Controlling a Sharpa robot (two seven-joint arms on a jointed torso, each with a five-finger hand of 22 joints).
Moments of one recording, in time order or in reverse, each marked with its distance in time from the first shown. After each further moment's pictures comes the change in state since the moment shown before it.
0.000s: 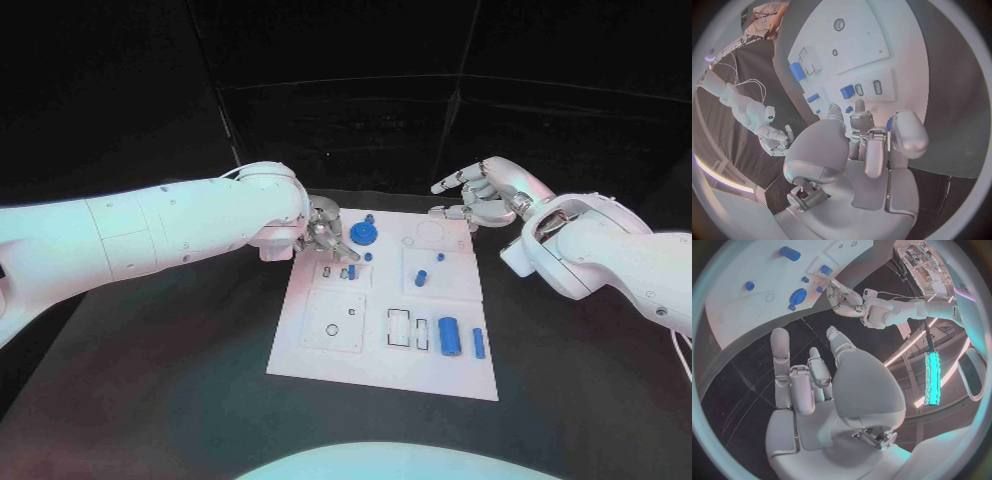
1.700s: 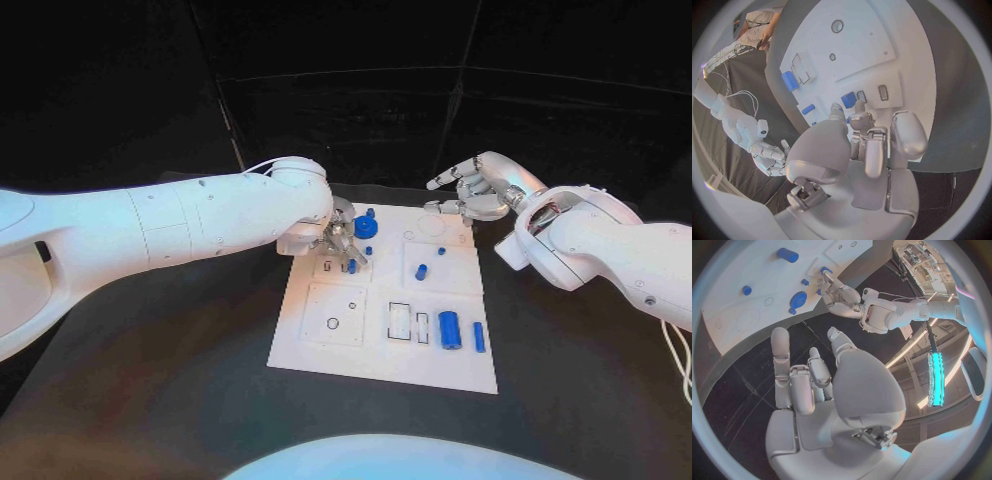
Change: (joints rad) left arm 0.001 0.106 -0.015 -0.058 -0.042 0.079 -0.079; left_hand 0.044 0.018 -0.019 -0.028 0.000 -0.039 -0.004 0.053 0.063 0.003 -0.003 0.011 0.017 0.000 0.000 0.000 0.000 0.000 0.000 0.000 0.014 0.021; right arm 0.000 0.032 0.000 -0.027 0.004 0.023 -0.024; right_hand -0.005 0.003 -0.032 0.019 0.086 0.000 0.000 0.003 -0.002 0.000 0.000 0.000 -0.006 0.000 0.000 -0.006 0.000 0.000 0.000 0.000 -0.014 -0.015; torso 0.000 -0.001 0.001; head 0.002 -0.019
